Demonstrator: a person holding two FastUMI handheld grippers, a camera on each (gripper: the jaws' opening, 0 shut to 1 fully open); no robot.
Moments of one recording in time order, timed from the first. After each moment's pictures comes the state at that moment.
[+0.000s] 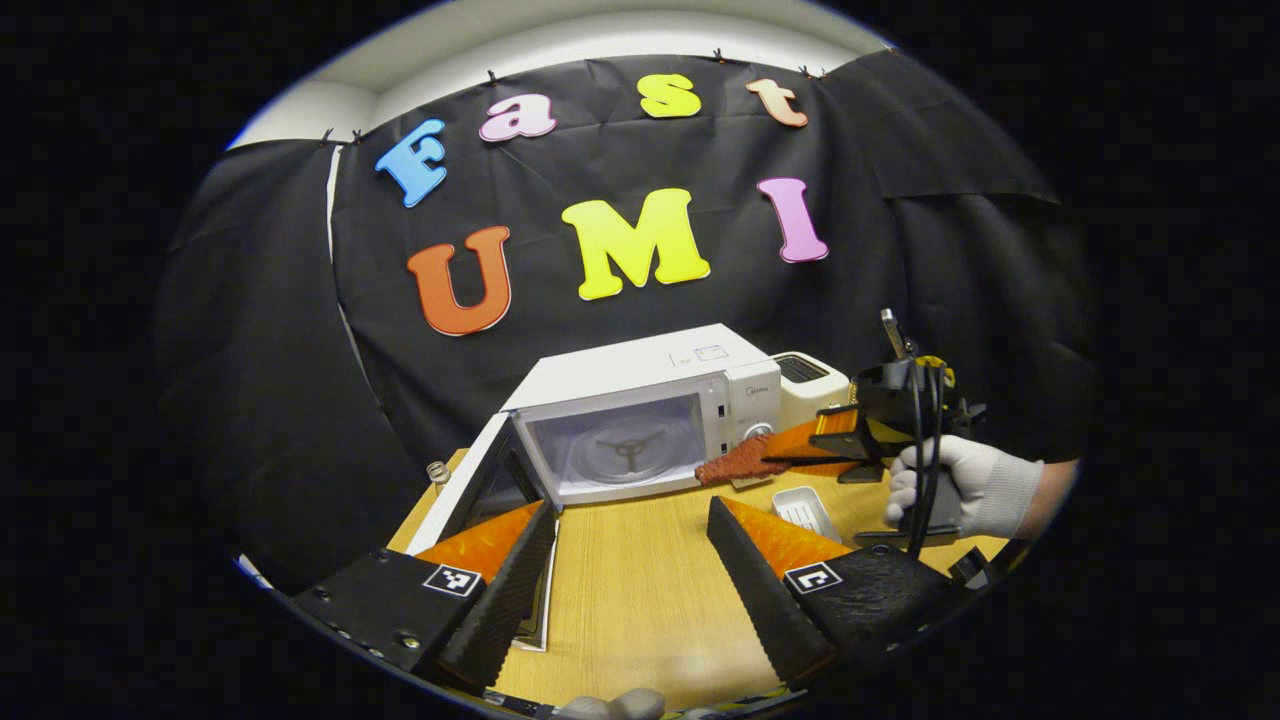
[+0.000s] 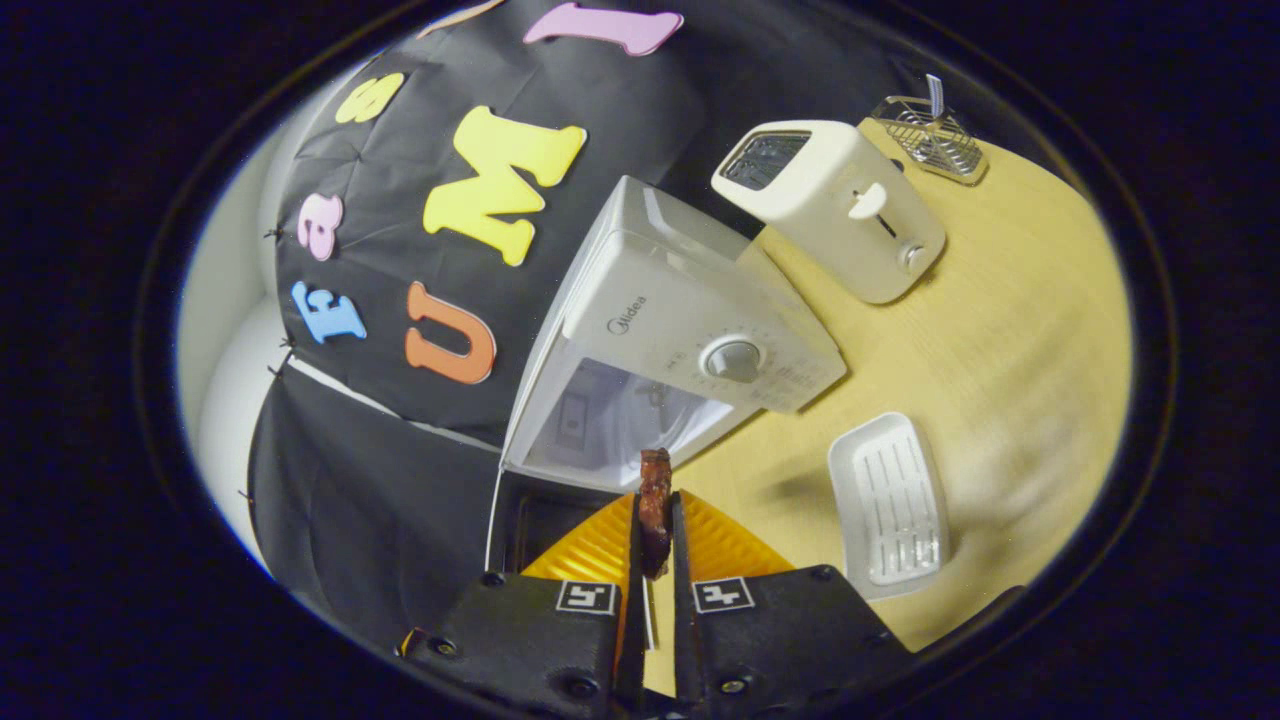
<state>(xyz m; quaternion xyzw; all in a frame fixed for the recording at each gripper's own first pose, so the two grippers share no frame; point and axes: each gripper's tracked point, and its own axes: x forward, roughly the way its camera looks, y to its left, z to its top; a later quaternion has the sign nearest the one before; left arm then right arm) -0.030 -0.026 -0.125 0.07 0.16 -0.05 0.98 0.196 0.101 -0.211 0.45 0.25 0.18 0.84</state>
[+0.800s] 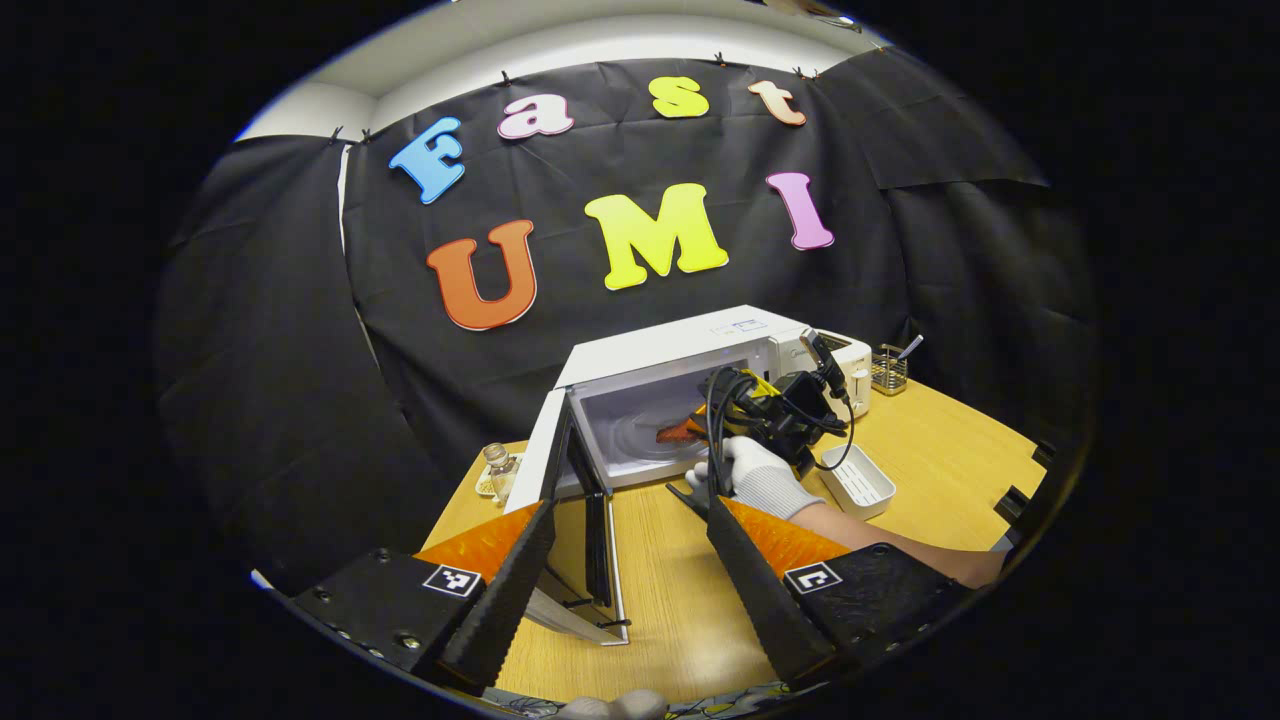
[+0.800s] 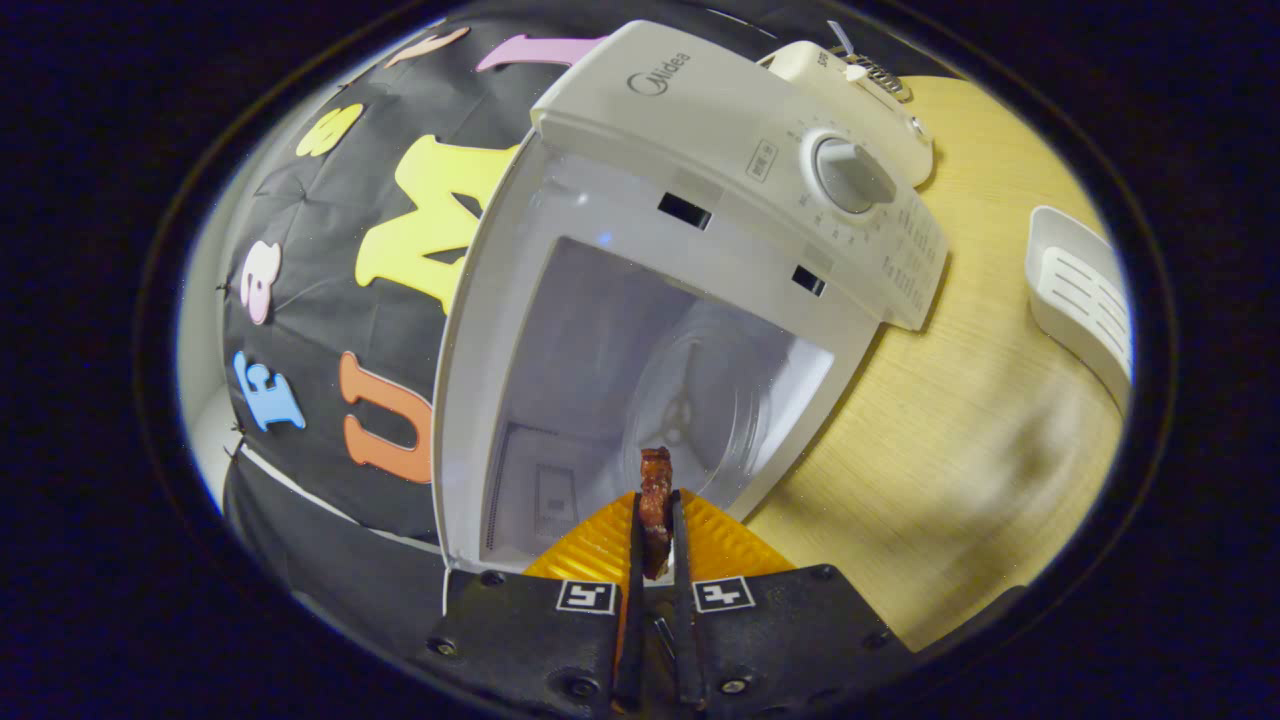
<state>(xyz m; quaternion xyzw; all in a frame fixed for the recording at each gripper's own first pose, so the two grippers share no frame) -0.050 0.066 -0.152 0.09 0.15 -0.04 0.98 0.326 0.247 -0.249 0.53 0.15 0.03 0.83</state>
